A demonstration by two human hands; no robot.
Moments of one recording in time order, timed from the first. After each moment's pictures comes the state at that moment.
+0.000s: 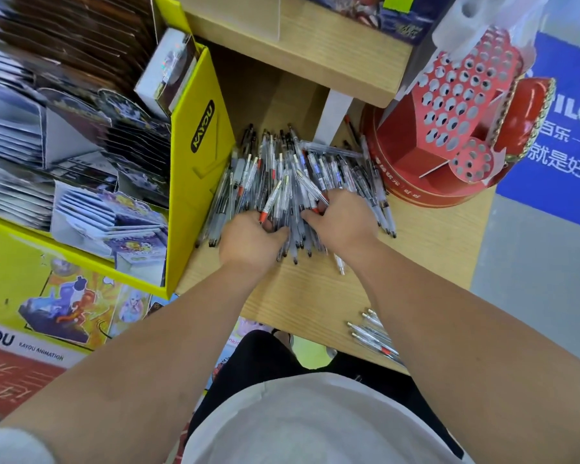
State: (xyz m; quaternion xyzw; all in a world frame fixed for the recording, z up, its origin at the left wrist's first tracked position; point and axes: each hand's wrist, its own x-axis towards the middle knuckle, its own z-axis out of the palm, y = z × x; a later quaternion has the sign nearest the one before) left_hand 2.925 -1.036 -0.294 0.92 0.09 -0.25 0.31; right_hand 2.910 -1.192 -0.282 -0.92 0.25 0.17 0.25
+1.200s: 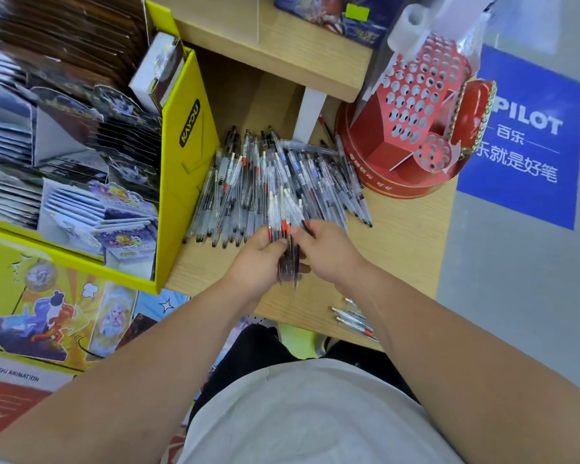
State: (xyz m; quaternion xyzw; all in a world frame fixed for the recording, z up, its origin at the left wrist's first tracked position) left_hand 2.871 -1.037 -0.263 0.63 0.13 -0.42 0.64; right_hand 2.848 -1.170 -0.252 -0.81 0.28 0.20 0.48
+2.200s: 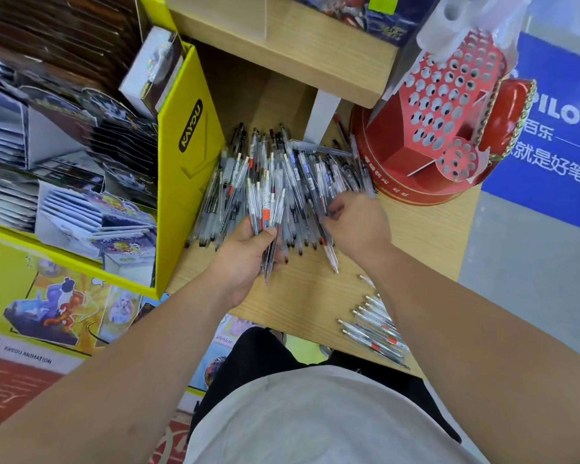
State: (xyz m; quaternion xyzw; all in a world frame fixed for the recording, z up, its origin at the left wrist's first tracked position) left_hand 2.904 -1.026 -0.275 0.60 0.19 -0.39 0.66; right_hand 2.887 -1.222 -0.279 -0.92 0.26 0.14 0.25
